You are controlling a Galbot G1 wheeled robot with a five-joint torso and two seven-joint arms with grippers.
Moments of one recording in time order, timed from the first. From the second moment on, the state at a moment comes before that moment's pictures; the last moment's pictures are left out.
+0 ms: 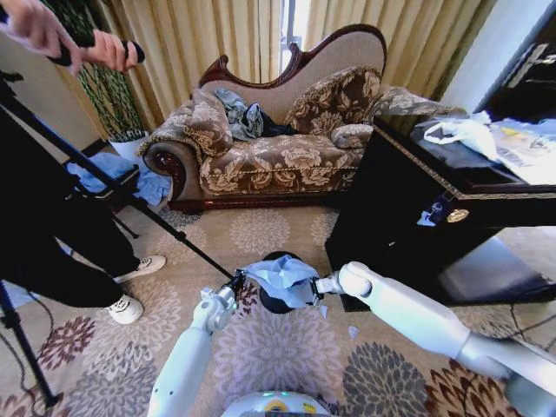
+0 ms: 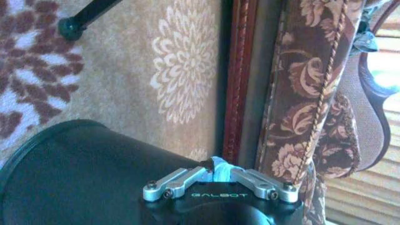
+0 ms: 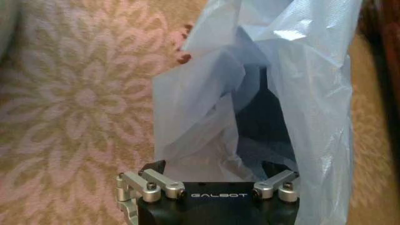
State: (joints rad) left arm 1.05 -1.37 -0.39 -1.48 -1.88 0.23 -0.19; right arm -0.44 0.83 -0.53 1.52 -0.29 -0.19 -0.73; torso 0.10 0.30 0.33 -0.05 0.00
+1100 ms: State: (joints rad) left arm 1.01 -1.36 -0.35 -1.40 -1.72 0.26 -0.01; right arm -0.71 0.83 -0.30 1.57 -0.43 -0.19 -0.59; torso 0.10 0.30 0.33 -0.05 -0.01
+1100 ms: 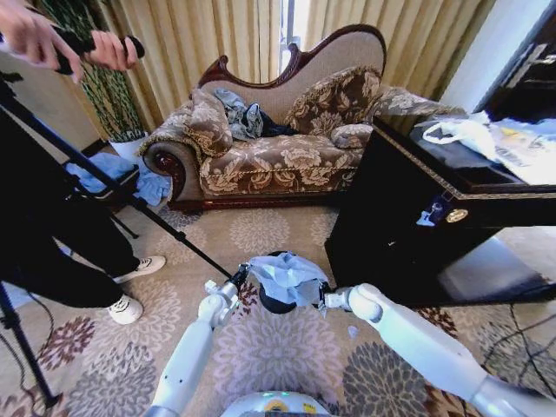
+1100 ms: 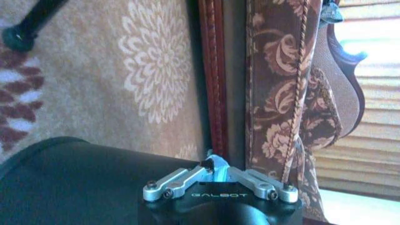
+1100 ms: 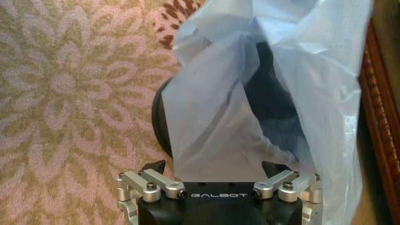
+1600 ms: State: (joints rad) left arm 1.00 -1.34 -0.36 -1.34 -1.70 0.26 0.01; right arm -0.73 0.94 -0.30 1.51 -0.48 -0.19 -0.57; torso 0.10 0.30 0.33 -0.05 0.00
